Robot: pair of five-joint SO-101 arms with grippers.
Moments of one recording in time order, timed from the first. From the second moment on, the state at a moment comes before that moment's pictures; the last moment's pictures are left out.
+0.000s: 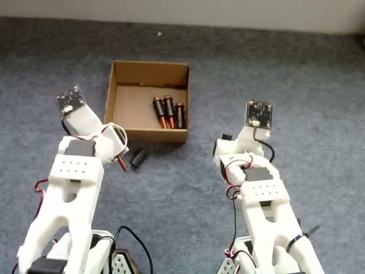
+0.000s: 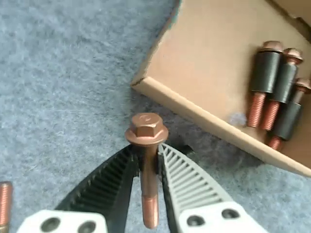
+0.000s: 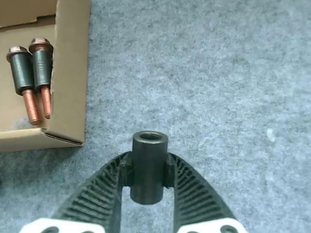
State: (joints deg) left arm -2.5 -32.0 51.0 50.7 38.7; right arm -13.3 -37.1 65.5 25.2 -11.9
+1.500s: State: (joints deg) left arm 19.0 -102.0 80.6 38.3 24.3; right arm -41.4 -103.5 96.0 30.7 8.0
